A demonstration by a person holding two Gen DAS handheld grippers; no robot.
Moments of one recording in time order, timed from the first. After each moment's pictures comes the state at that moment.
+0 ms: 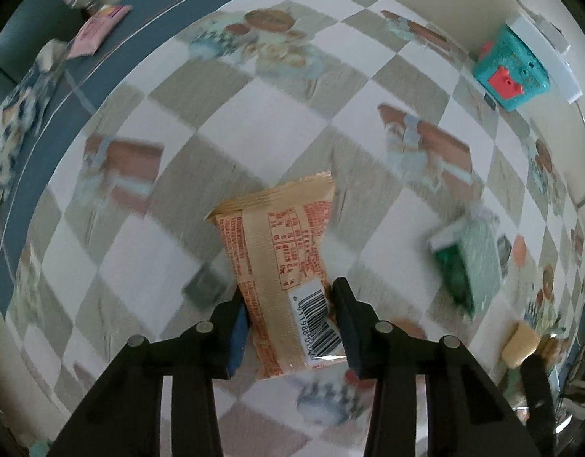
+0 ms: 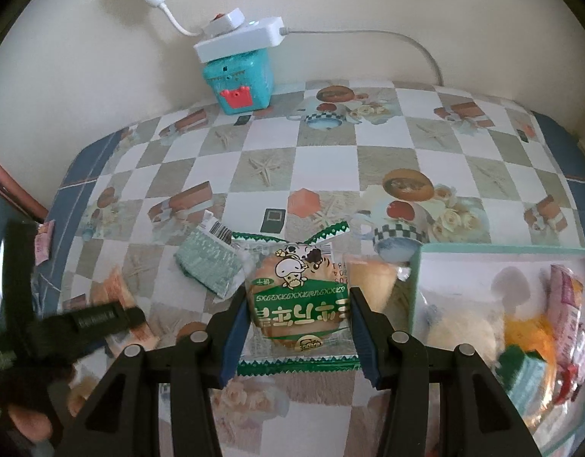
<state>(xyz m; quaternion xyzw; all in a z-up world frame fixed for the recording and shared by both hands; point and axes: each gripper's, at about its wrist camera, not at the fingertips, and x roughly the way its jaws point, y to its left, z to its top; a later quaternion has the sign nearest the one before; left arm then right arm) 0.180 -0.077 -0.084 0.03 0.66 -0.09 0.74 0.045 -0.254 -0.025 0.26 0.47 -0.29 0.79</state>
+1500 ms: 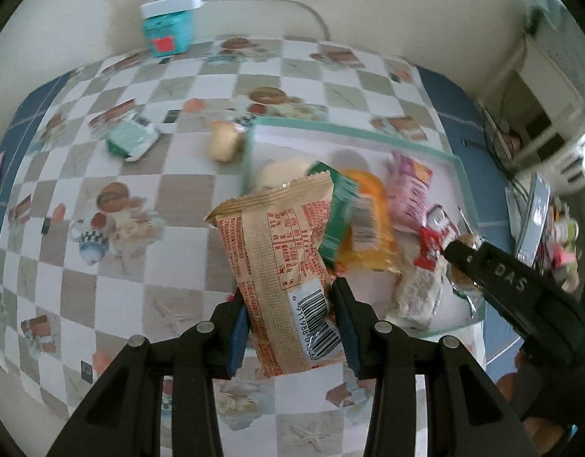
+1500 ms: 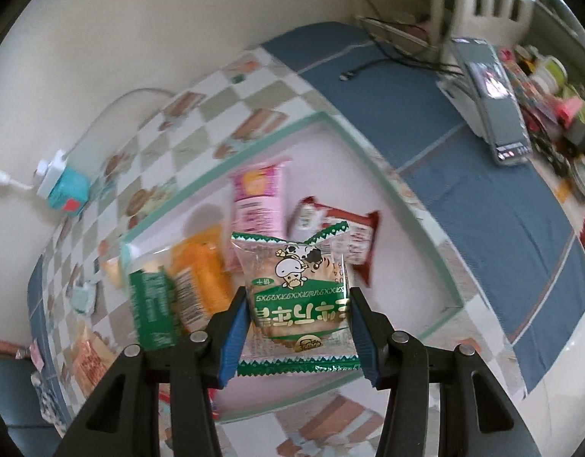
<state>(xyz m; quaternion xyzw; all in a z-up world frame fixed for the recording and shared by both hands) -0.094 -0.203 0.008 0.19 0.56 -0.37 0.72 -0.236 -0.331 -0.007 0.43 0.40 -0.48 0.65</state>
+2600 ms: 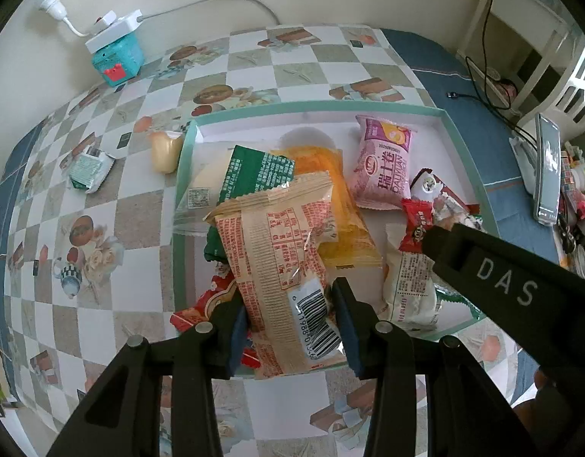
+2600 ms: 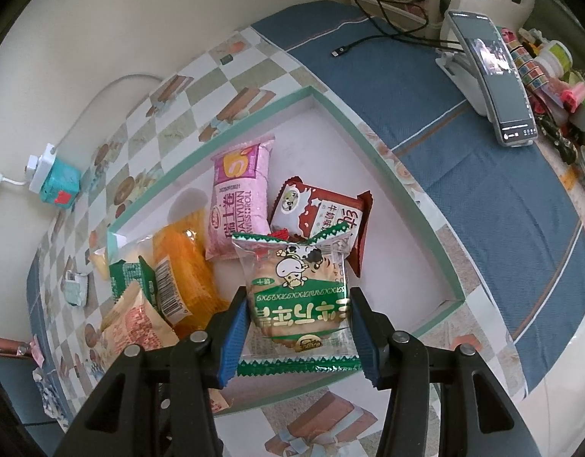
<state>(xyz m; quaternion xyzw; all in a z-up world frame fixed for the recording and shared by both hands) -0.133 -0.246 -0.020 0.27 0.52 -0.38 0.72 -0.237 -0.338 -0.022 0.45 0.42 -0.45 0.65</state>
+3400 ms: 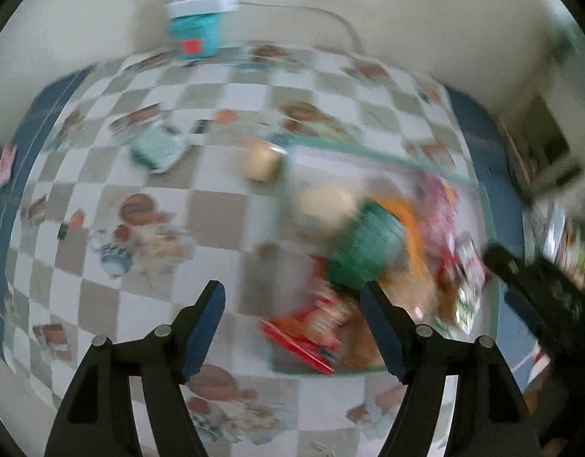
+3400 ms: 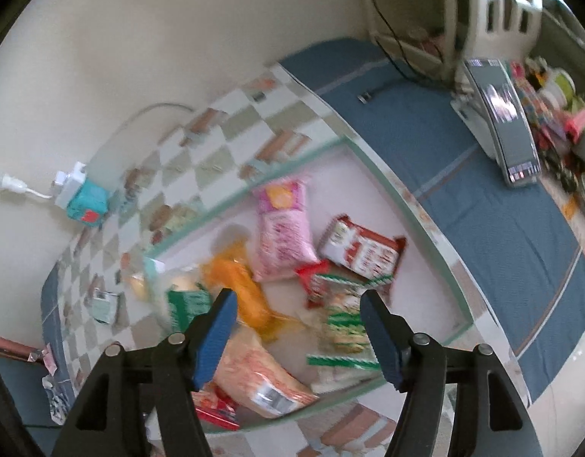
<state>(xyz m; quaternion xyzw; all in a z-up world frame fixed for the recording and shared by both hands) -0.038 -0.187 0.015 0.15 0.57 -0.32 0.74 -0.208 -0.331 0.023 0.41 0.37 -0.45 0.70</state>
